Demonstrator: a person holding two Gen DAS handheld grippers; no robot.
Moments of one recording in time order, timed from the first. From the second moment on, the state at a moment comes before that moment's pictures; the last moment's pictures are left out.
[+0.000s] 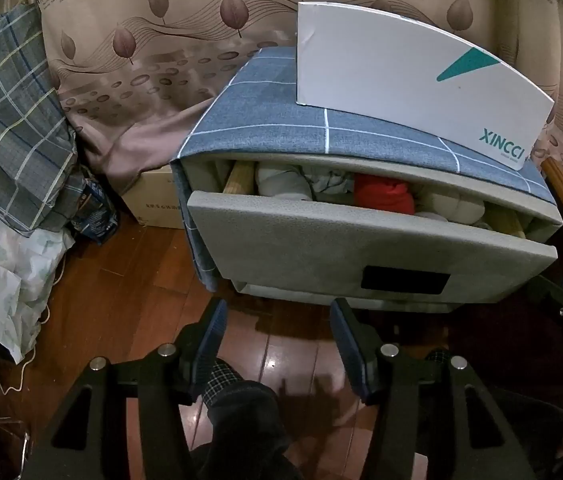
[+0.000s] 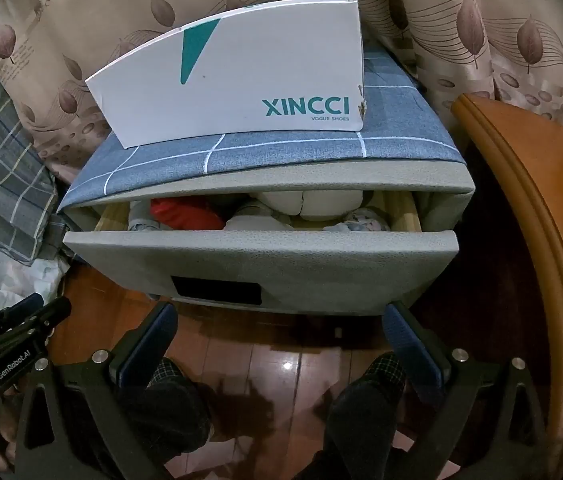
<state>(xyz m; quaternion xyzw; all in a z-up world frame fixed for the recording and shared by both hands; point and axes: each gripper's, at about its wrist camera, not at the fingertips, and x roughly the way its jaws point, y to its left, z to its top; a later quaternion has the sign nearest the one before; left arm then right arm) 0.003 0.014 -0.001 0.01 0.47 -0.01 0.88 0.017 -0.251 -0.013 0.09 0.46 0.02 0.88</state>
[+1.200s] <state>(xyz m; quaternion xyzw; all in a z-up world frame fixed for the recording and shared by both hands) 0.038 0.032 0.023 0.00 0.43 -0.03 0.90 0.030 -0.248 -0.010 0.08 0.45 0.02 0.89</state>
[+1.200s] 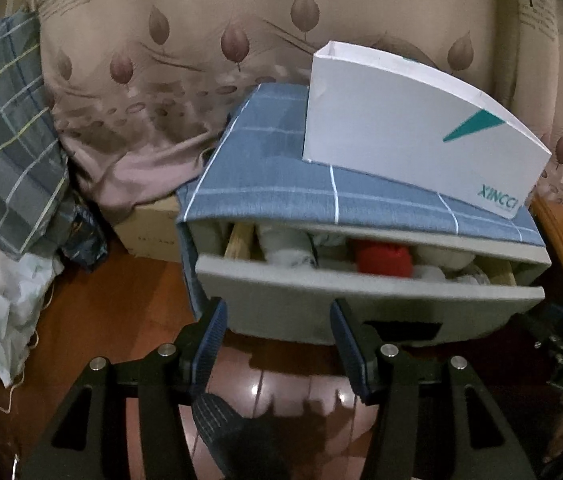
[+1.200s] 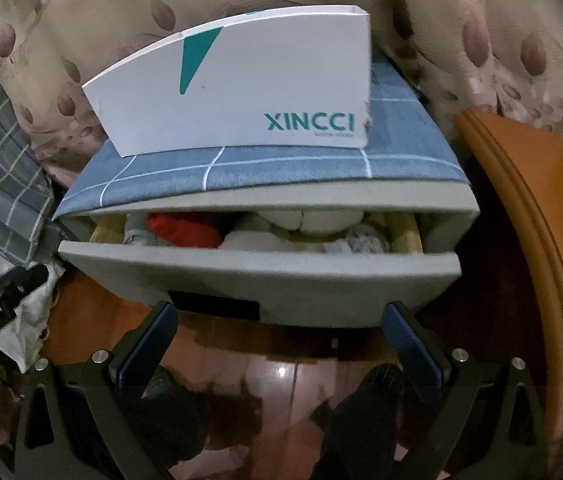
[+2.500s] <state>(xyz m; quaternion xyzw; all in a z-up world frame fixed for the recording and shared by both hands) 0.137 0.000 -0.054 0.05 0.50 -0.08 0.86 0.132 -0.250 -0.064 0.06 0.52 0.01 0.85</state>
